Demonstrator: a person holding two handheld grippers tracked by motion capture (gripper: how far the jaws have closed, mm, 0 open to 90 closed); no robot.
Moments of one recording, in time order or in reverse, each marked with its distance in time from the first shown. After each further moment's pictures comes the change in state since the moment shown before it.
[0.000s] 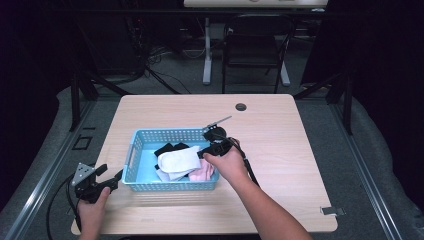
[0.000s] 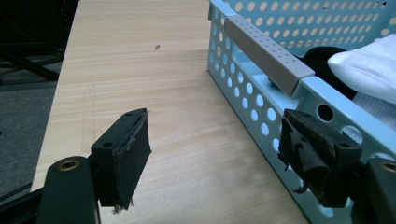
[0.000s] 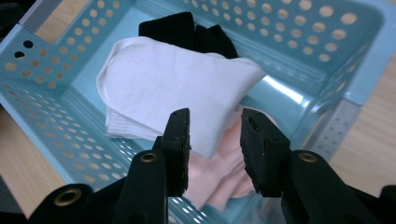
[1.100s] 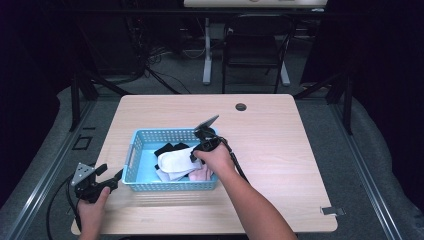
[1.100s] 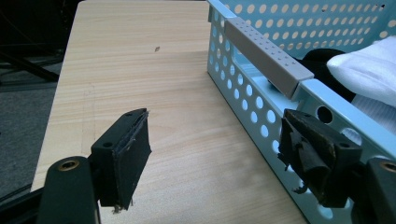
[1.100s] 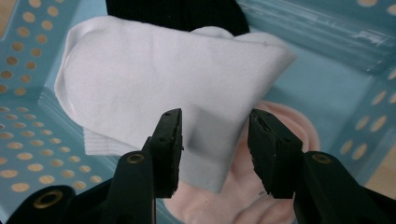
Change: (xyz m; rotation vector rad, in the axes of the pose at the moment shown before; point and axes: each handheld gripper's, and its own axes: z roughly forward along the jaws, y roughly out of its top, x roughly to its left) left arm 0.000 0.000 0.000 -0.011 -0.002 -0.004; right arm -0.006 0.018 0.060 0.207 0.031 0.148
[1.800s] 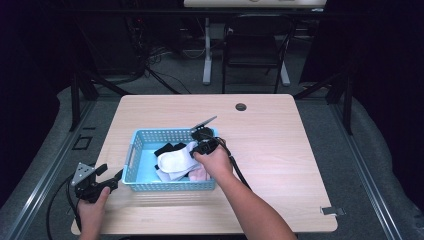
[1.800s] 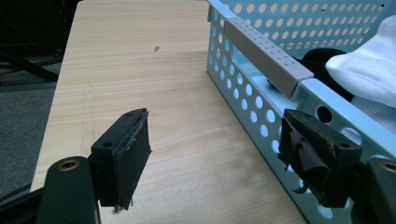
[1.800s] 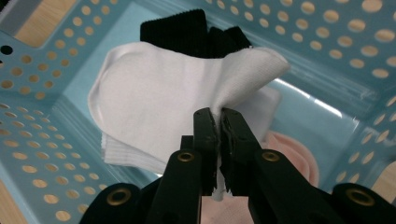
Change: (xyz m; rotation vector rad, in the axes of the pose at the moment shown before) left arm 0.000 0.000 0.000 0.001 0.000 0.000; right arm 0.015 -0.009 -0.015 -0.164 -0.016 -0.148
